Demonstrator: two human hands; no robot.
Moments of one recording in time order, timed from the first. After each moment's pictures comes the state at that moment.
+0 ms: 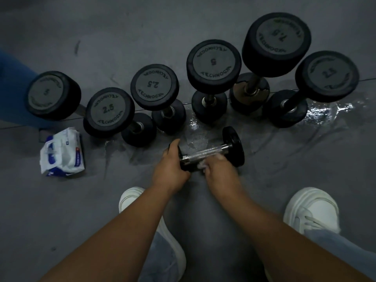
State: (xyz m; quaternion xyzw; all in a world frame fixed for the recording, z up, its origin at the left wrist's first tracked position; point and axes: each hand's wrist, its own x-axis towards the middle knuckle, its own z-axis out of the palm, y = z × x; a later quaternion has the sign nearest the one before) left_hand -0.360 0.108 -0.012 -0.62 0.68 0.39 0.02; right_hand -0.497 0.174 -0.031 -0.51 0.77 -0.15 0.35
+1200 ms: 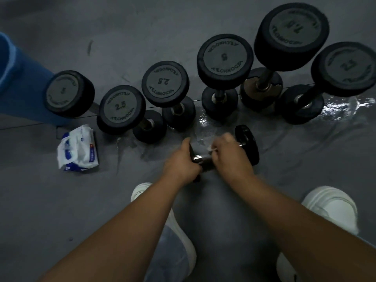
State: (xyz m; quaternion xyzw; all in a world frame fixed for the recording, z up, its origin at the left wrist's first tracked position) left_hand -0.367 0.097 -0.003 -0.62 0.69 0.36 0.11; right_hand -0.508 0.145 -0.030 -0.58 0.74 -0.18 0.28
